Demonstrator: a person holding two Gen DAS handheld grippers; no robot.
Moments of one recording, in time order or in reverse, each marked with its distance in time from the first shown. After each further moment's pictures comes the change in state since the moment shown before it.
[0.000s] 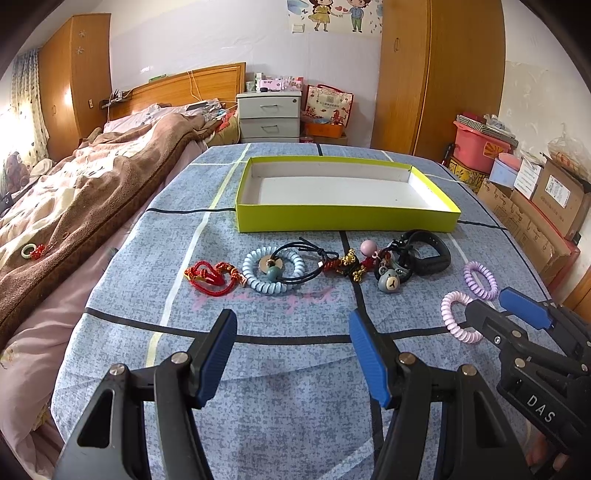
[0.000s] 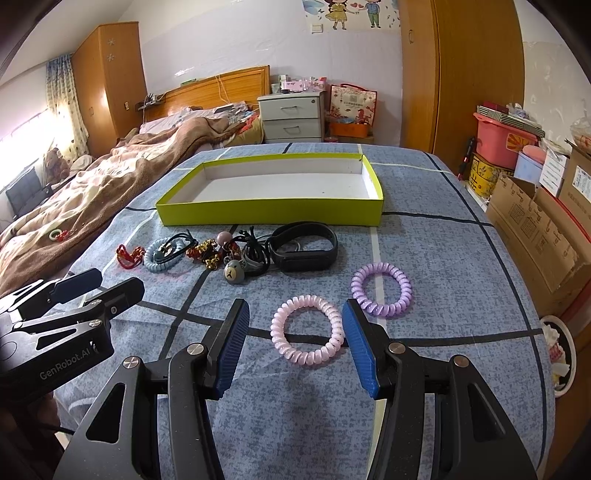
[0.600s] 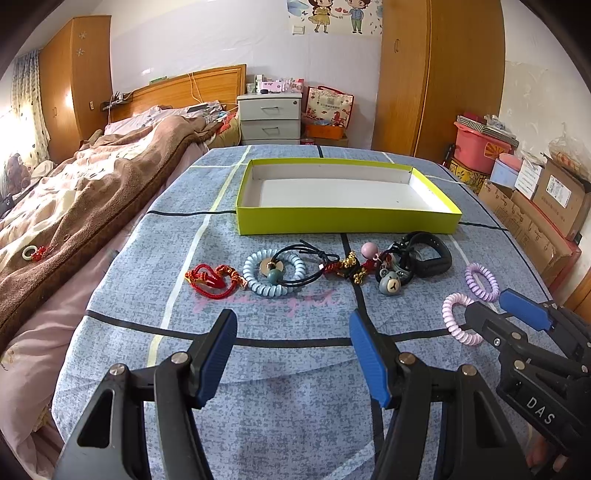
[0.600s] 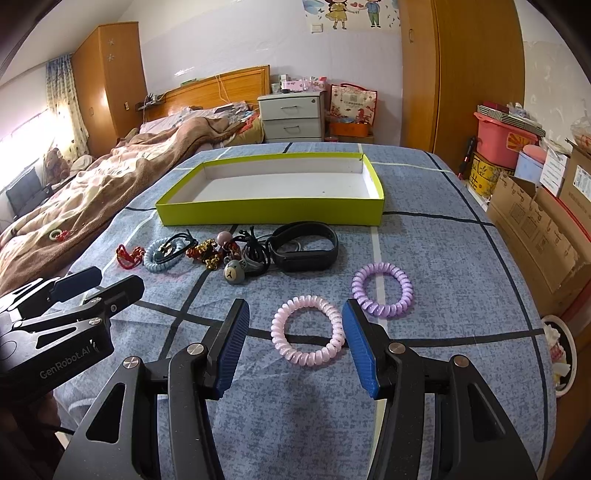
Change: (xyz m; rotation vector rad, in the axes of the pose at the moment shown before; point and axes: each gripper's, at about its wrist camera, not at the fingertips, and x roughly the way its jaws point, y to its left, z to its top) left arm -0.001 -0.002 0.002 0.002 -0.005 0.008; right arm 0.001 0.000 0.001 0.001 0.004 -0.001
